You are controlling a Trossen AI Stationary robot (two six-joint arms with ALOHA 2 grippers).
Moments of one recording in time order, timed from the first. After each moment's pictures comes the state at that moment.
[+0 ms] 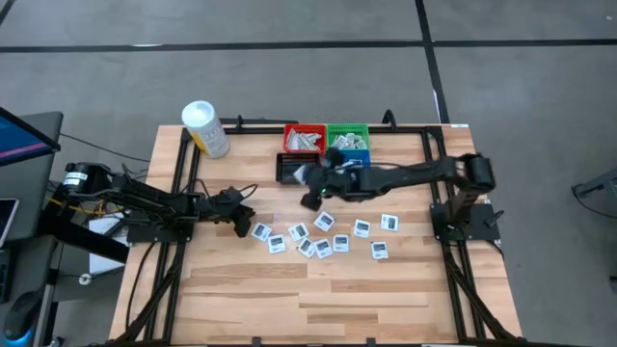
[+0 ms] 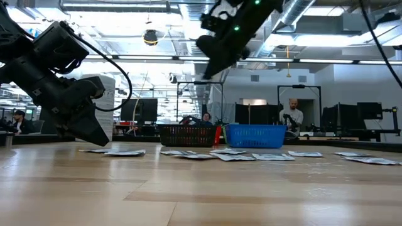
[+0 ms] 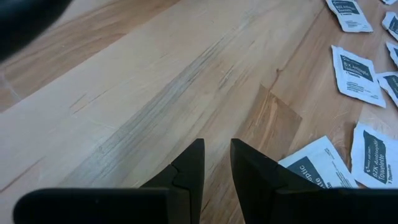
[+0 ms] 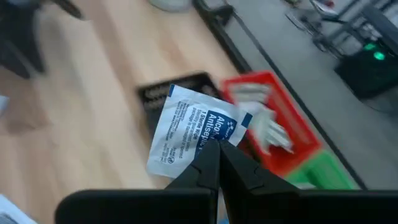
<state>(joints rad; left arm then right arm) -0.04 1.13 0.08 0.32 -0.27 -0.60 -0.01 1.79 1.31 -0.29 0.58 0.07</state>
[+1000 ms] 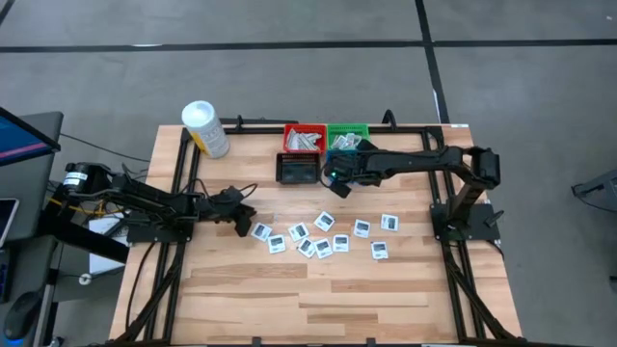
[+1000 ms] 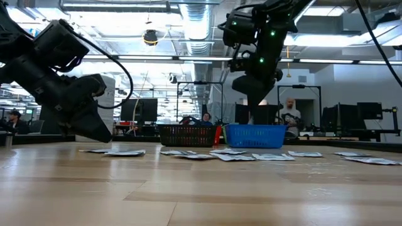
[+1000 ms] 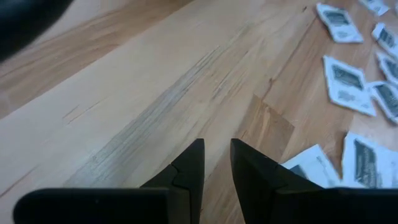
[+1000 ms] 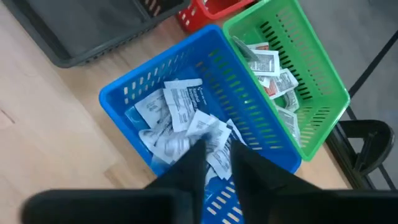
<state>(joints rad) -0.04 1.13 0.08 0.34 -0.27 -0.60 -0.19 1.72 1.21 -0.72 0.57 0.27</state>
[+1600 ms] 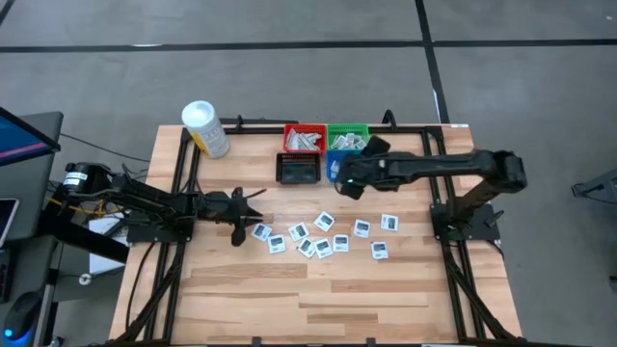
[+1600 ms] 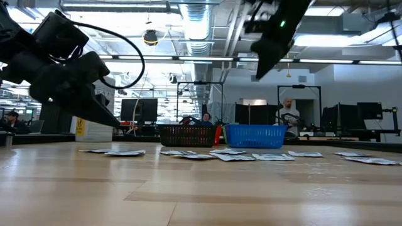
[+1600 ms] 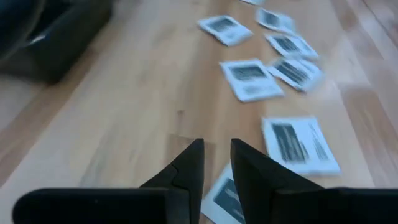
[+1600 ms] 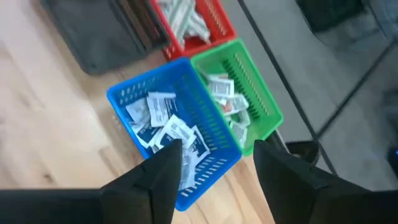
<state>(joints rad) -0.04 1.13 0.08 0.52 -0.07 -0.15 -0.08 1.54 1.21 -0.85 0.70 0.21</state>
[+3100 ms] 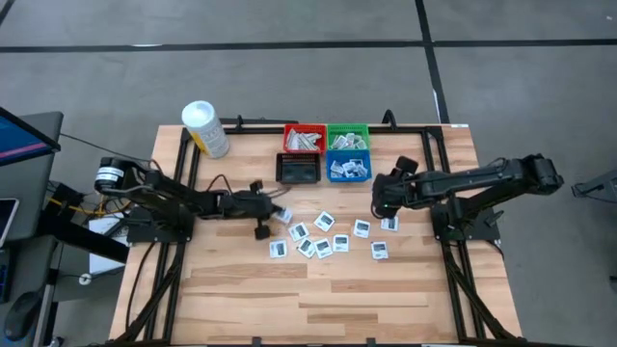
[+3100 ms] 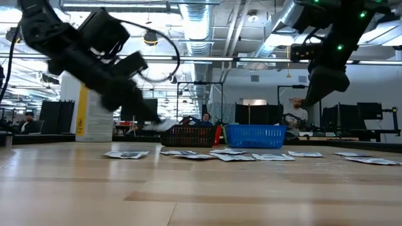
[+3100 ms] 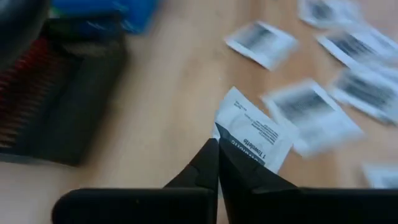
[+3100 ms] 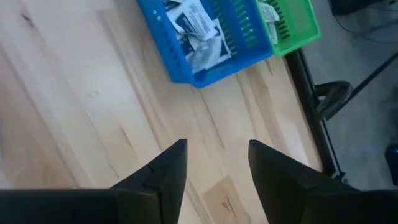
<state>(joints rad) -0.03 1.48 0.36 0.53 -0.22 0.08 0.05 1.21 0.76 -0.86 0.67 0.28</state>
